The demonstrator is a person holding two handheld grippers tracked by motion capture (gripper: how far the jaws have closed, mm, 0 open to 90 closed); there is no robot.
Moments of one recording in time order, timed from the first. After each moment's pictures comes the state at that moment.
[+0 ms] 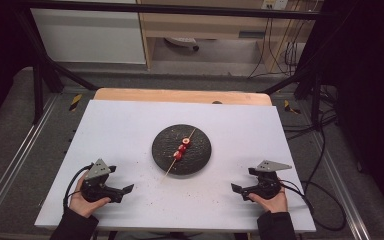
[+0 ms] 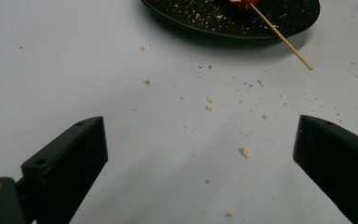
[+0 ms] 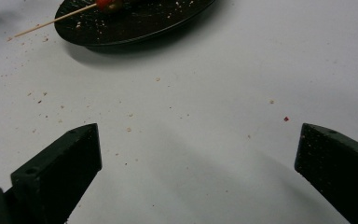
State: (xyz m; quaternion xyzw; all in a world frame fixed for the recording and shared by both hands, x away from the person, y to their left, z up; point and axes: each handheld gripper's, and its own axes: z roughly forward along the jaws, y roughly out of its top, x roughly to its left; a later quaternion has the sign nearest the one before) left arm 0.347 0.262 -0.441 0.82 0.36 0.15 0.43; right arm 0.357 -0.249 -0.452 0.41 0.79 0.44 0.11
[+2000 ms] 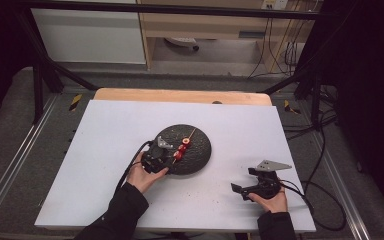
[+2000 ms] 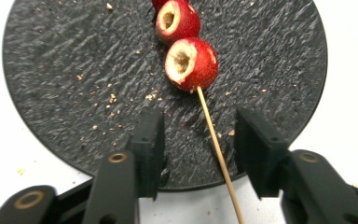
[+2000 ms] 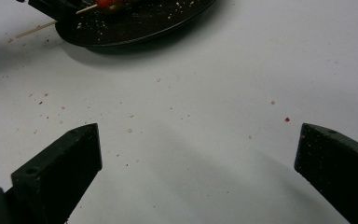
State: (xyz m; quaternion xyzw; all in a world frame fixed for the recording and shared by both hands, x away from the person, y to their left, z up) left arm 0.419 0.107 -0.418 0.87 0.39 0.11 0.29; right arm 0.357 -0.249 -0.452 0.41 0.79 0.45 0.10
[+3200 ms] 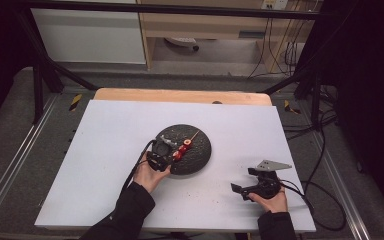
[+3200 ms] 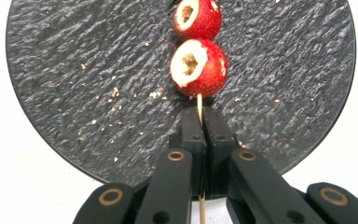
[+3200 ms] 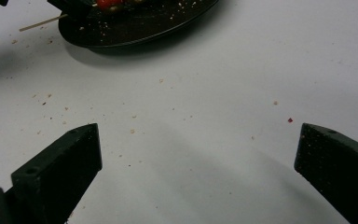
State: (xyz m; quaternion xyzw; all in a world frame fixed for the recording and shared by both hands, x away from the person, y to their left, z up) left arm 0.421 0.096 -0.416 0.85 0.44 0.12 0.26; right arm 0.357 -0.249 -0.452 0.41 0.79 0.45 0.10
